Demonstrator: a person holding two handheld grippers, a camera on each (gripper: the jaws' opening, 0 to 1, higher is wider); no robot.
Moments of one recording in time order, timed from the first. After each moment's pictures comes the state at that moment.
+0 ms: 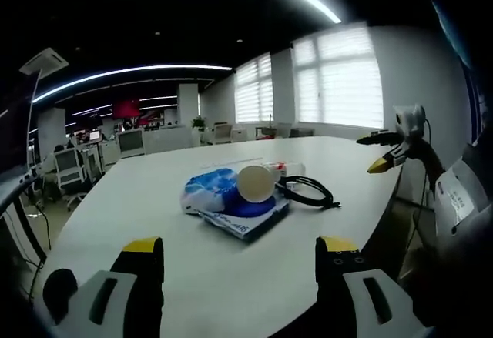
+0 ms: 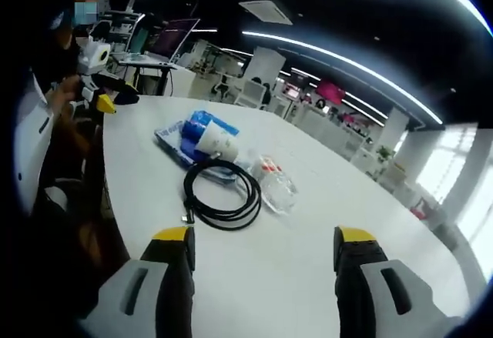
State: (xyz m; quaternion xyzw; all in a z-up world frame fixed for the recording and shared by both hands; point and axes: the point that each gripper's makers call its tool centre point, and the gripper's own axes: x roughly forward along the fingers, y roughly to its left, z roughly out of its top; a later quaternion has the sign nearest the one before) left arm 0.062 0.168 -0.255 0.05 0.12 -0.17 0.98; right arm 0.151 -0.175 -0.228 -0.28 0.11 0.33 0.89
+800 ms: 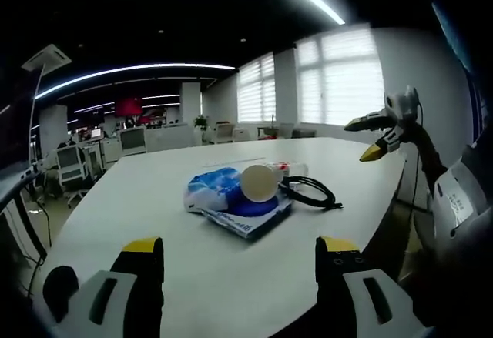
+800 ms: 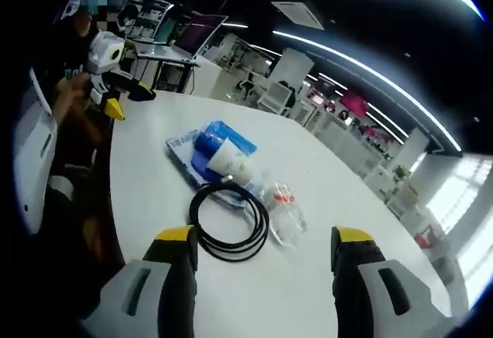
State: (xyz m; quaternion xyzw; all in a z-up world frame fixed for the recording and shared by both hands) left arm 0.062 0.173 -0.256 0.04 0.13 -0.17 0.98; right arm 0.166 -0.126 -0.198 -0.34 0.10 0.38 0.85
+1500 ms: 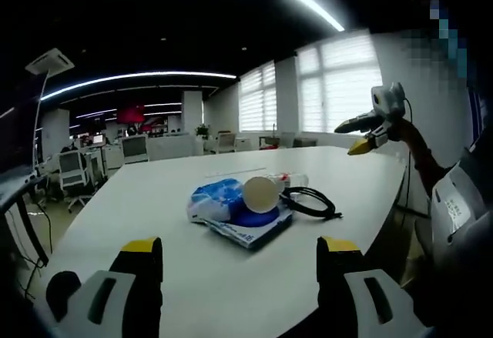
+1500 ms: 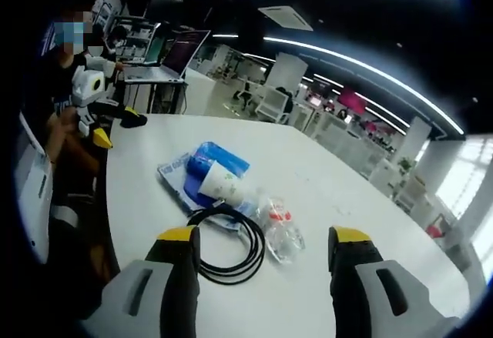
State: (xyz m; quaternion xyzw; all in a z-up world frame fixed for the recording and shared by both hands) left arm 0.059 0.175 -0.241 0.03 0.09 -0.17 0.98; right arm 0.191 -0.115 -0.174 -0.28 0.11 0.39 0.87
